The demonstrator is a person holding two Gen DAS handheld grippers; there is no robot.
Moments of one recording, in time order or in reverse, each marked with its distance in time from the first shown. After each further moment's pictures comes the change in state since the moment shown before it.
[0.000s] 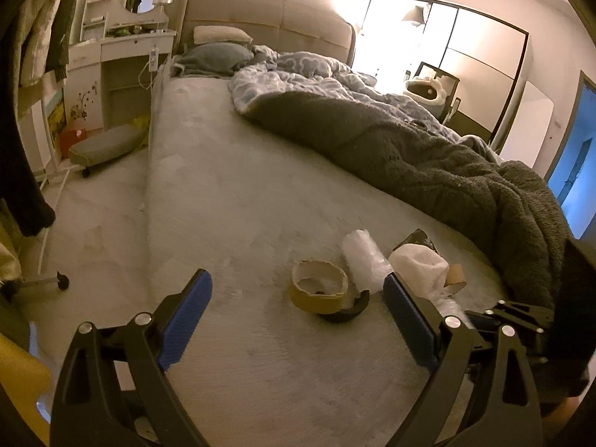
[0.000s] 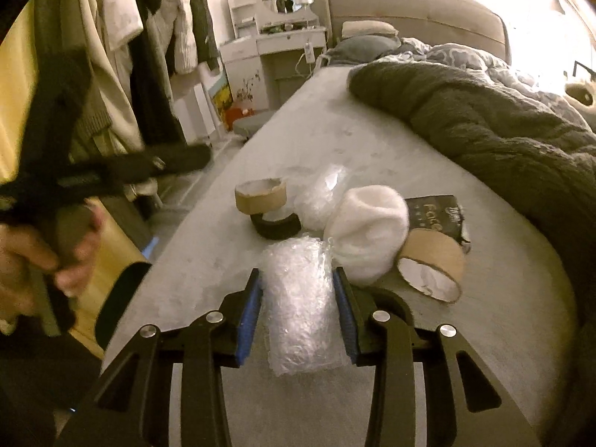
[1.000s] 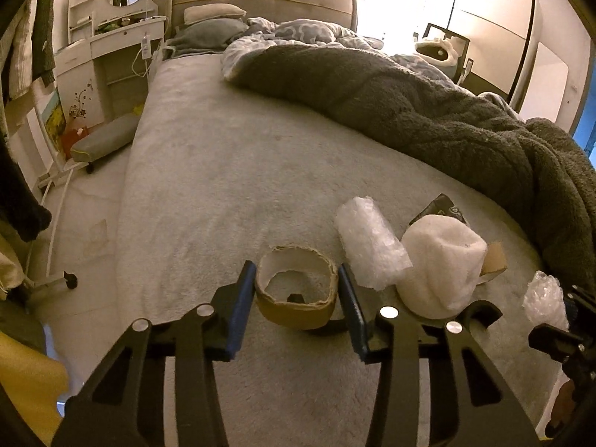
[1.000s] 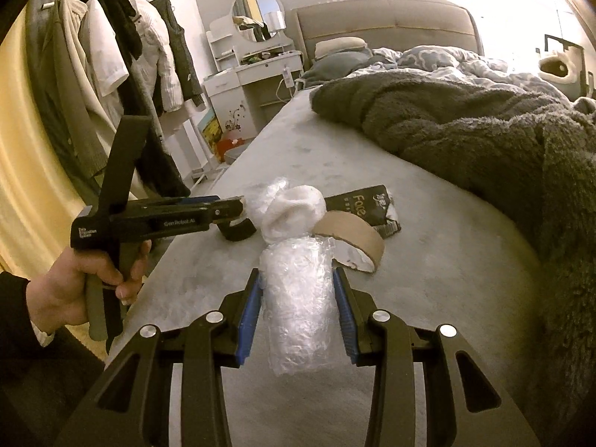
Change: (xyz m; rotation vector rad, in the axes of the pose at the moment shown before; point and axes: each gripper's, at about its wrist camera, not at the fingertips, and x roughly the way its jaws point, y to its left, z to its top) left arm 0.060 -0.033 -0.007 0.070 0.108 0.088; right arm -0.038 -0.049 -0.019 0.091 -0.076 0.004
